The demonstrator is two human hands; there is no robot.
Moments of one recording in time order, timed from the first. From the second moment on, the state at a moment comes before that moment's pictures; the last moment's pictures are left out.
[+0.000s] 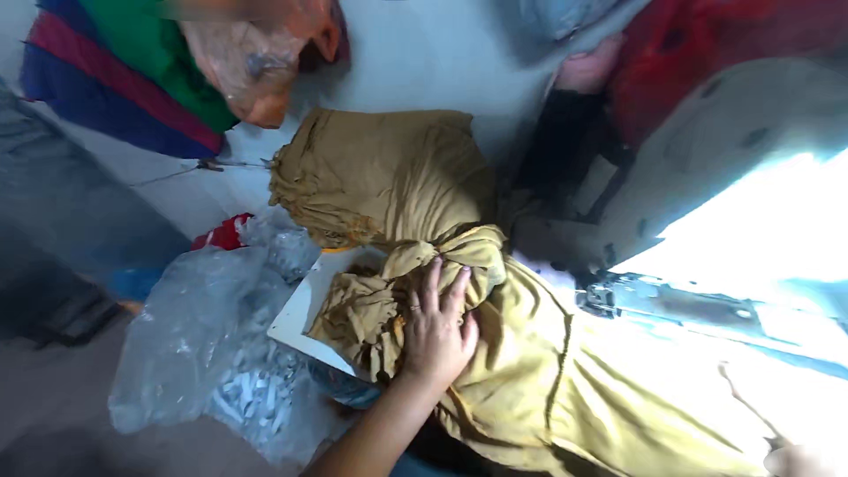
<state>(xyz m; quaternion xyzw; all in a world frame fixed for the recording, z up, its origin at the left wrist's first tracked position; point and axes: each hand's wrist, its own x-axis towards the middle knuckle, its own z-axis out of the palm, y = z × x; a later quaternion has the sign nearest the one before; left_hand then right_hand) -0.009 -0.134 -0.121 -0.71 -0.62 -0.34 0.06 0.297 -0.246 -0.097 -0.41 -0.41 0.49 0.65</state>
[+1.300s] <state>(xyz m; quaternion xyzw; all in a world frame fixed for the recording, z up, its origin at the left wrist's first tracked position) -0.018 -0.224 -0.047 -0.48 -0.44 -0.55 -0.52 0.205 -0.230 -0.070 -0.26 -0.26 0.69 0.62</state>
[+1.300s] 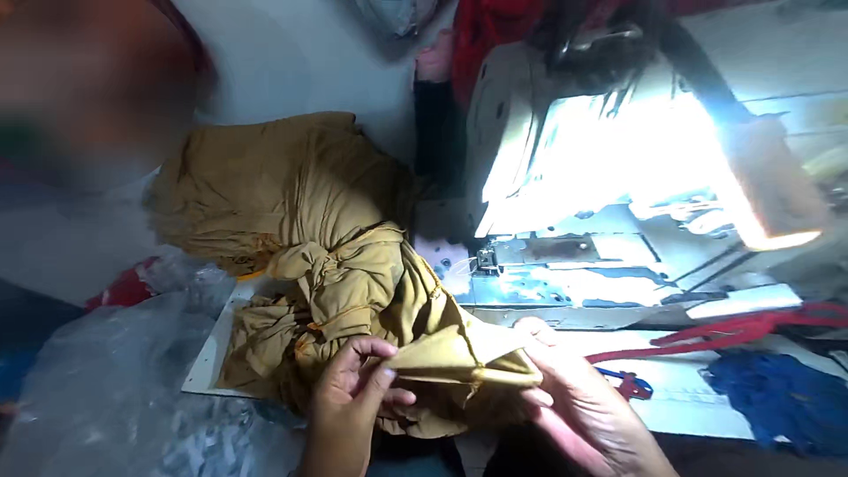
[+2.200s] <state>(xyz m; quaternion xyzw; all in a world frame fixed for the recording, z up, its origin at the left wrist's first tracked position) -0.036 -0.201 -0.051 -0.76 -0.40 -0.43 -0.28 0.208 -0.232 -0.080 -0.40 -0.60 0.36 0.58</state>
